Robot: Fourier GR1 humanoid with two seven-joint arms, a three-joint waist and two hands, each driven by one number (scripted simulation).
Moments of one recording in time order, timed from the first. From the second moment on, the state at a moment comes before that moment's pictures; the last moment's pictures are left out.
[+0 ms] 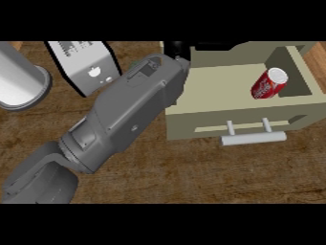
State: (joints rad) left arm -1.40 0.00 -0.59 -0.47 1.01 0.77 -0.26; right arm 0.24 -0.11 -0.64 -2.36 -0.31 0.50 0.16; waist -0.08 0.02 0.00
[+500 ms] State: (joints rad) left arm -1.43 0.00 -0.60 -0.49 1.05 0.79 -0.28; right arm 0.09 -0.12 -0.43 -2.39 0.12 0.48 0.10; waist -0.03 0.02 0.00
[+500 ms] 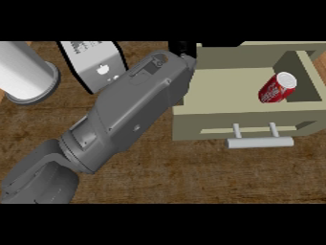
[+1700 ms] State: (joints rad) left arm -1.36 0.10 -0.58 -0.61 0.96 0.81 -0.16; right arm -0.40 -0.15 0.04 -1.61 1.01 0.11 -0.07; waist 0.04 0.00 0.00
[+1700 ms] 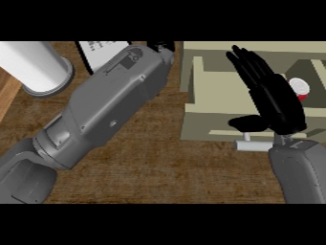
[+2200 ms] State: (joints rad) left arm -1.26 0.22 -0.59 -0.77 0.91 0.82 -0.08; right arm -0.60 -0.14 0.01 -1.12 1.16 -0.14 -0.11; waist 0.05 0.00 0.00
